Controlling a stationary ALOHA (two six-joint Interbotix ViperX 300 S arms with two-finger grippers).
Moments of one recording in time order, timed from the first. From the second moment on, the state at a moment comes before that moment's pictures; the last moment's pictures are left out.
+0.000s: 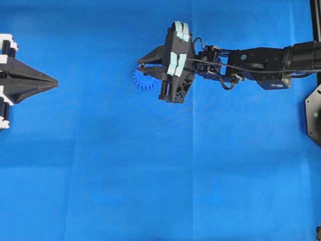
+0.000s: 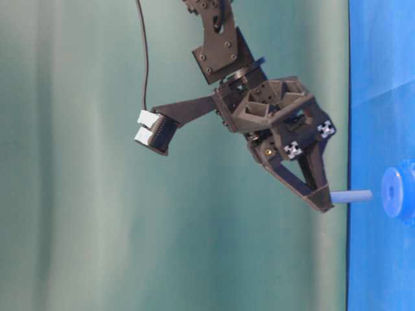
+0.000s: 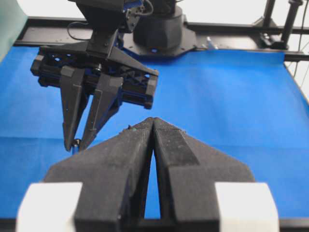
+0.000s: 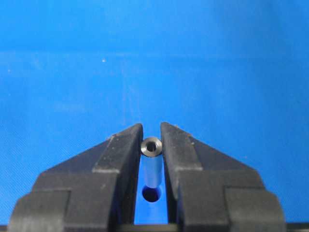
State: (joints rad) left arm 0.00 -0.97 1.22 0.00 -0.26 -0.02; right arm -0.17 0.14 0.57 0.09 -0.31 -0.03
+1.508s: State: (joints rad) left arm 0.00 -0.97 1.23 0.00 -0.26 -0.02; right arm -0.18 0.17 0.58 0.09 -0.37 -0.04
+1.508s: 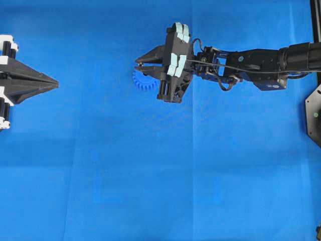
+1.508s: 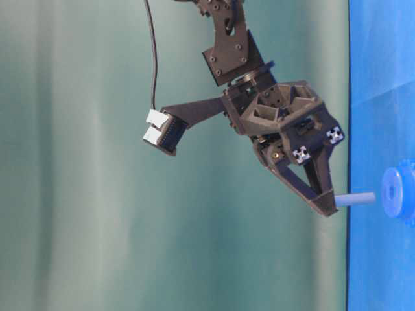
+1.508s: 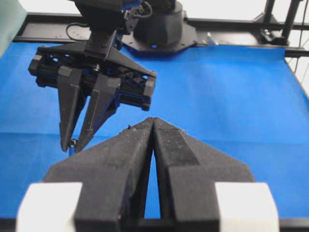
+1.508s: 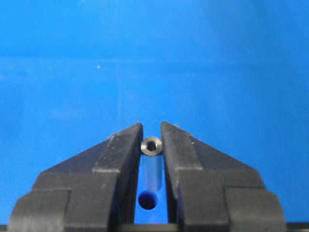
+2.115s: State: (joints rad) left arm 0.00 -0.97 1.23 0.00 -0.26 -0.02; right arm -0.18 0.24 0.59 0.10 -0.41 -0.03
